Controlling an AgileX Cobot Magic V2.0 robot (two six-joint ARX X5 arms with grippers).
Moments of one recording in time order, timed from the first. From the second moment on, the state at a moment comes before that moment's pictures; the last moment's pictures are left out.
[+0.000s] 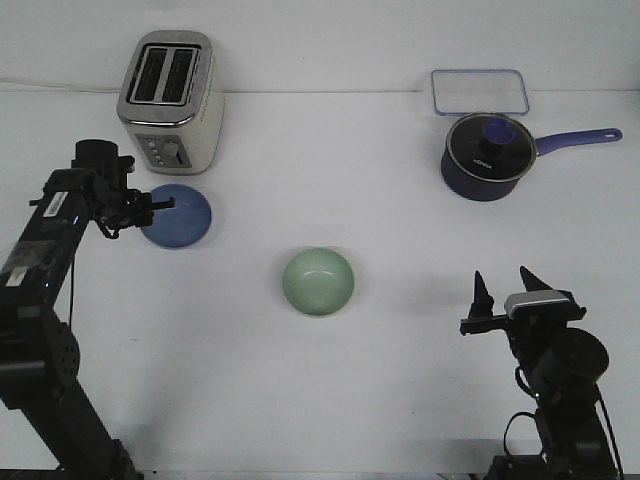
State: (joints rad) left arm 0.10 1.89 1.66 -0.76 0.14 -0.01; right arm 0.01 0.55 0.50 -0.14 -0.13 0.02
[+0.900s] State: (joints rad) left arm -0.38 1.72 1.67 -0.85 0.34 -0.04; right arm 0.01 0.55 0.50 -0.14 -0.13 0.02
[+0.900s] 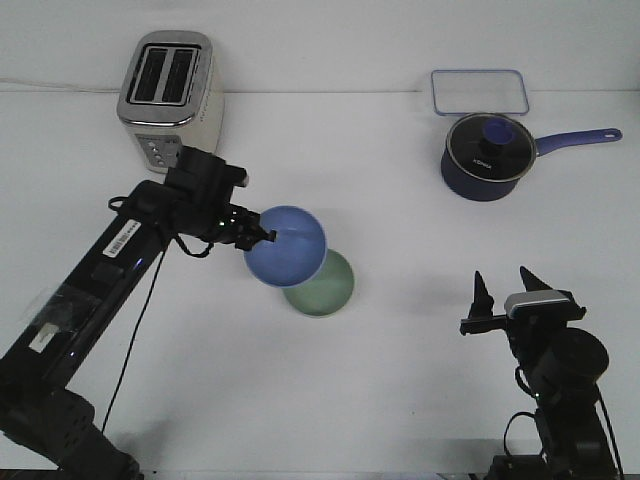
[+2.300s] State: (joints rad) left arm -0.44 1.85 1.66 -0.85 0.34 -0.04; right arm 0.01 0.55 0.50 -0.14 -0.13 0.02
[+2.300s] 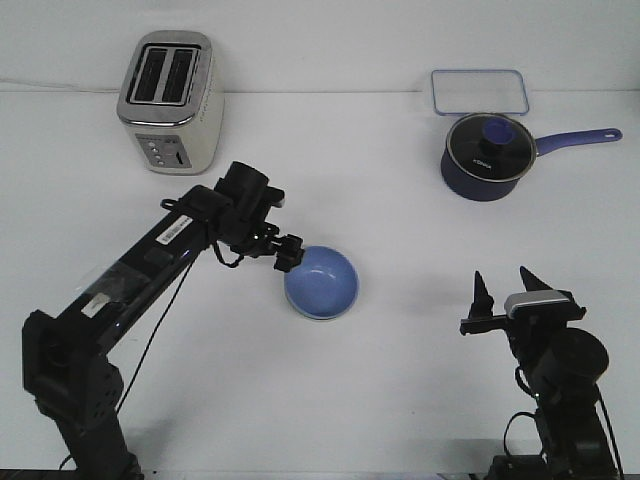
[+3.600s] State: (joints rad) left arm -0.15 0.72 0.68 -0.28 0.08 -0.10; right arm 0.01 0.55 0.50 -0.14 -0.13 0.02
